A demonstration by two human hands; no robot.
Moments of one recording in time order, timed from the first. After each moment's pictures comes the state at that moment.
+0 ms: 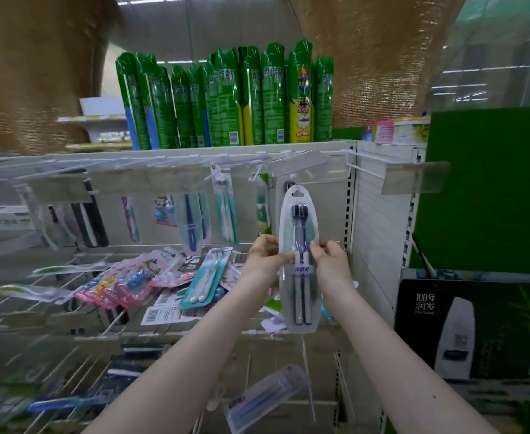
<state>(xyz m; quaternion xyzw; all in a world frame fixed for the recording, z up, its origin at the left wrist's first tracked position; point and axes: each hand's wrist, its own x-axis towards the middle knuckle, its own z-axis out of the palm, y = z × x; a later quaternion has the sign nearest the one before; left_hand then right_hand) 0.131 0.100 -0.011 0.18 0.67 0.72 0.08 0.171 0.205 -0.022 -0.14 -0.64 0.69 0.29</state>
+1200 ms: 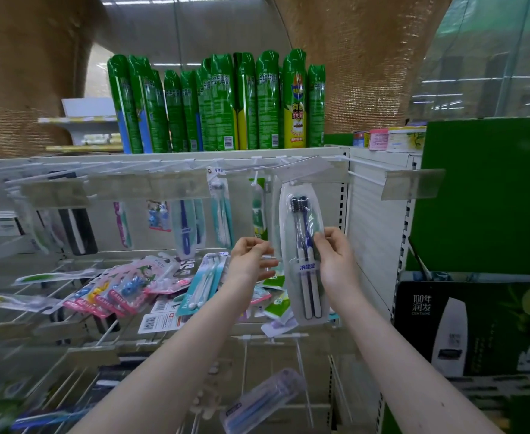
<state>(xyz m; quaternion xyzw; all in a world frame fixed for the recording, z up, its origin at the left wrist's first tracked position) 0.112 0.081 -0.003 0.13 0.65 0.74 0.07 0.186 0.195 -0.007 -0.06 -0.67 0.63 0.39</state>
